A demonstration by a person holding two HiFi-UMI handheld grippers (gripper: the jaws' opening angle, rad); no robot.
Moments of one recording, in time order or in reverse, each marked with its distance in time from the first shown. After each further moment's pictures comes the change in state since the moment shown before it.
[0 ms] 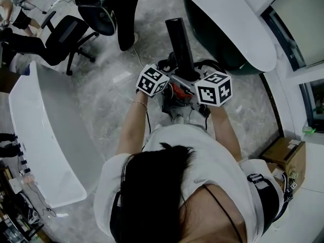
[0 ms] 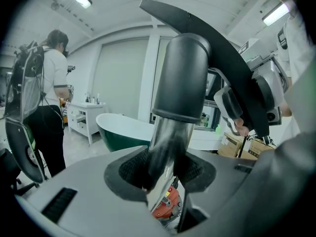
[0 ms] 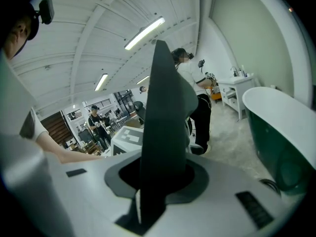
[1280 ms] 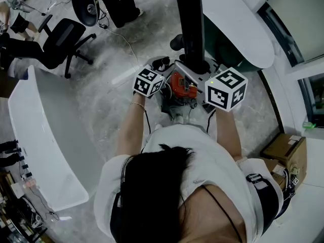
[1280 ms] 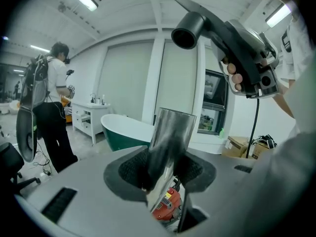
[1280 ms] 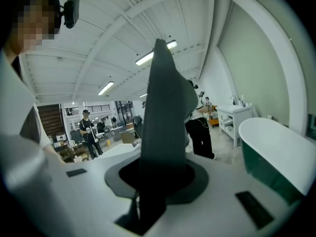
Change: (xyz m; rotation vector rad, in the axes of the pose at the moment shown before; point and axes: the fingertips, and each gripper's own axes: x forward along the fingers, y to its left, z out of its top) left arm -0.008 0.012 0.000 -0.036 -0.032 0.044; right arm -0.049 0.023 0.081 -0.161 -0.217 -0.078
